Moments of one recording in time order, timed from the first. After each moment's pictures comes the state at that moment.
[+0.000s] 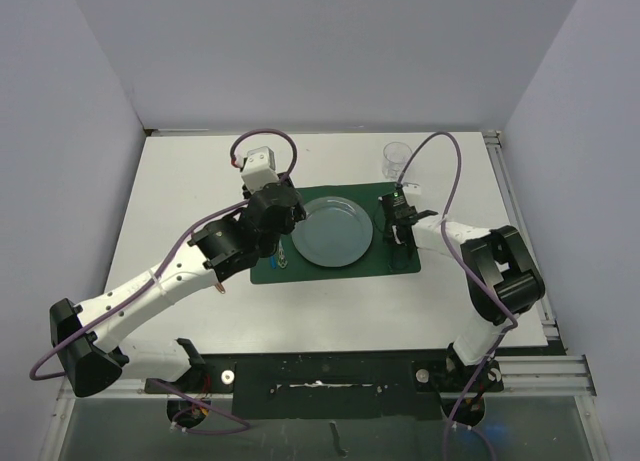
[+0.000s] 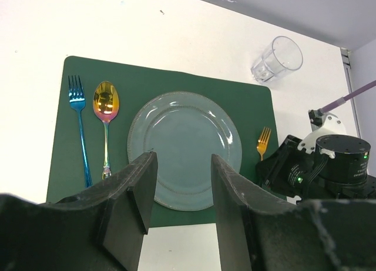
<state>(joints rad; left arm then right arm) -0.92 1.26 1.22 -0.45 -0.74 -0.77 0.41 1.72 0.93 -0.24 0.35 0.51</state>
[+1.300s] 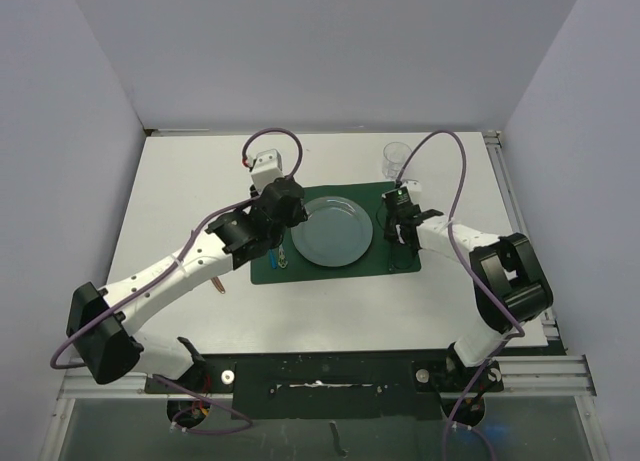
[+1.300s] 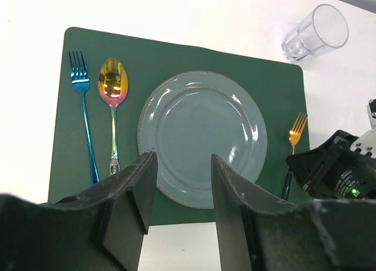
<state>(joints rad) -0.84 1.36 1.20 -0.44 -0.64 -0.79 0.40 1.65 0.93 -0.26 0.29 0.46</state>
